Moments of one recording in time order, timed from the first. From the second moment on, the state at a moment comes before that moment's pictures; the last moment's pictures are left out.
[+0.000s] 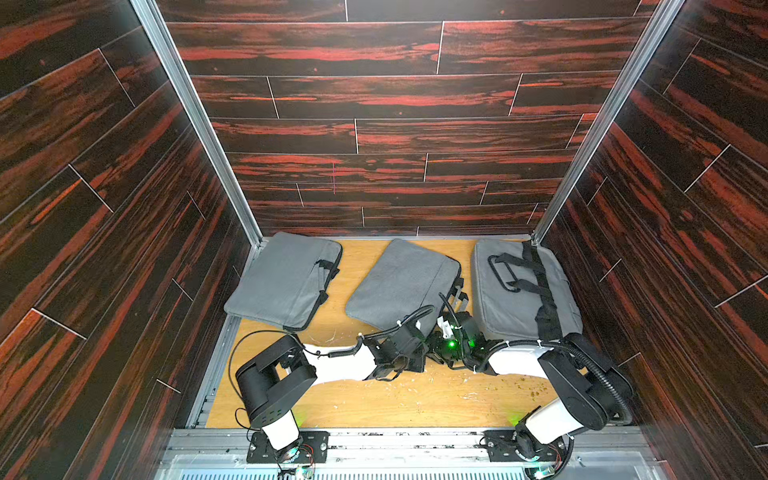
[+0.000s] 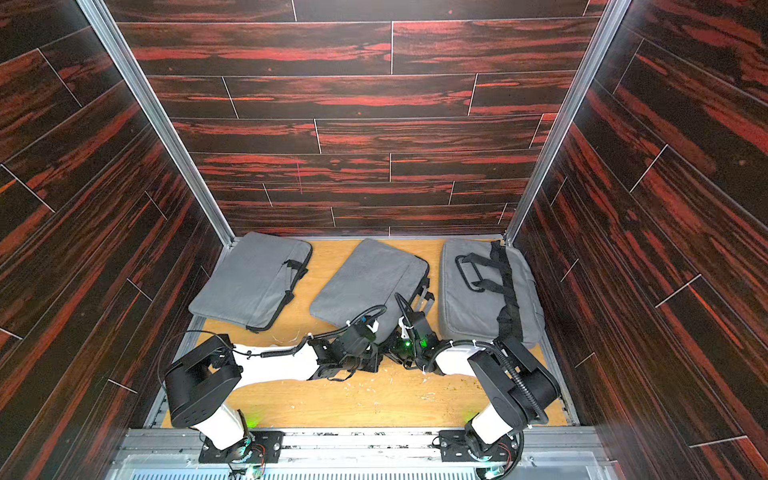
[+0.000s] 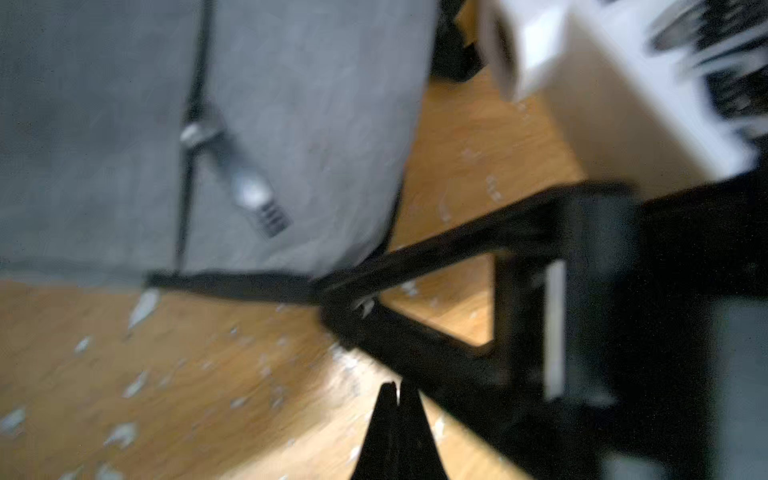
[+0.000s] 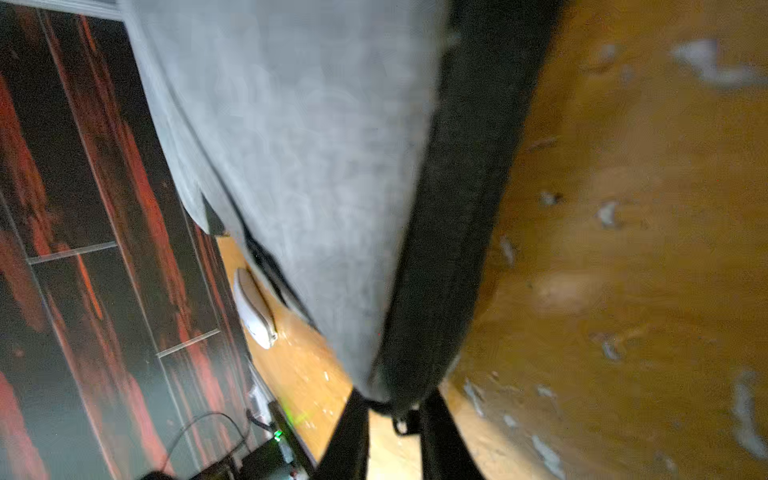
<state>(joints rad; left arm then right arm) -0.99 1.67 0.83 -0.03 0.02 -0.80 0.63 1.57 0.51 0.26 -0.44 1.08</state>
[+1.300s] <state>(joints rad) -0.98 1.78 0.90 -0.03 0.01 -0.71 0.62 1.60 0.63 0.08 -0.34 0.91</state>
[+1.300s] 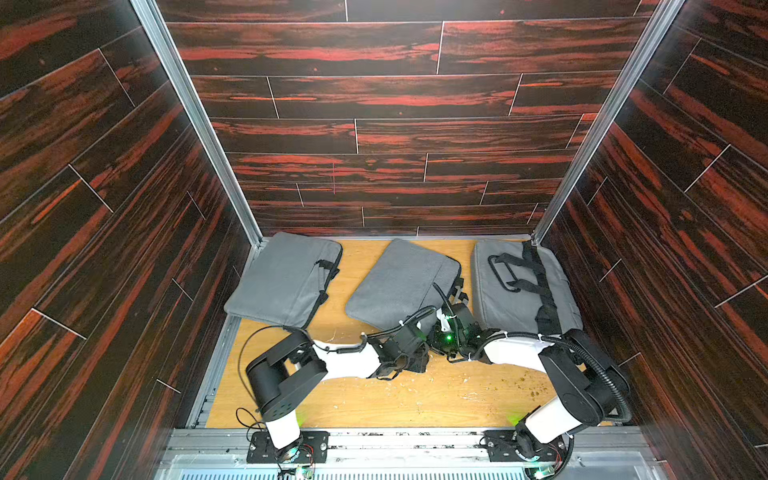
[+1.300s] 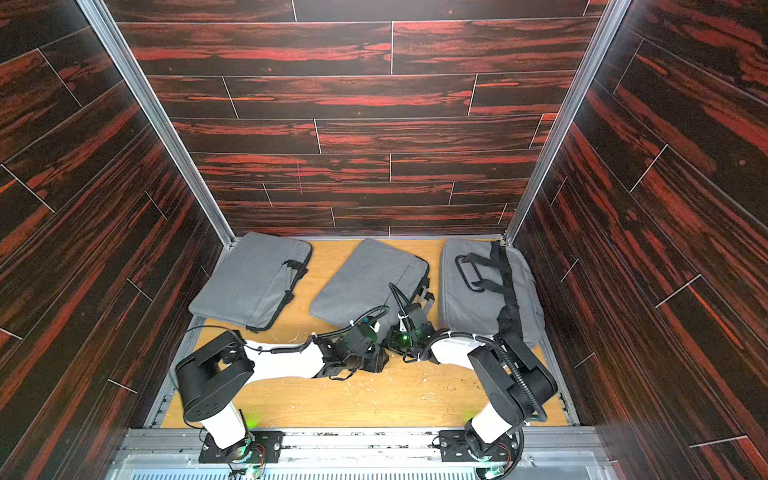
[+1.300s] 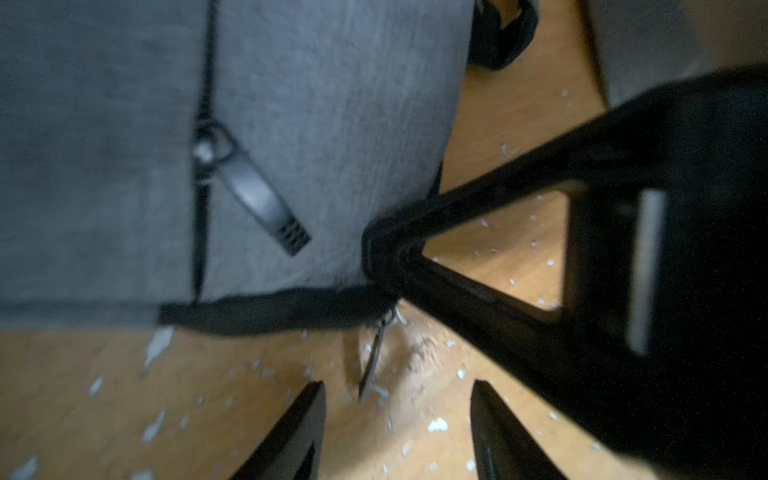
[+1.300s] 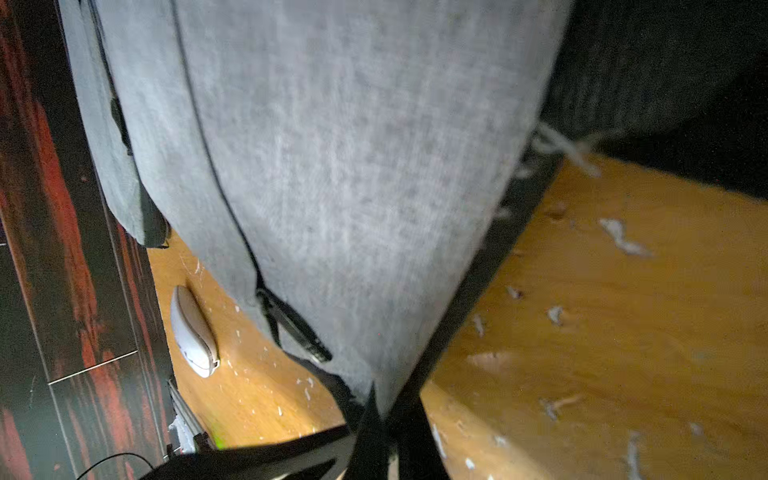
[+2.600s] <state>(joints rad) -0.78 1.76 0.82 0.07 0.19 -0.60 0.43 1.58 0.82 -0.26 -0.48 0.68</state>
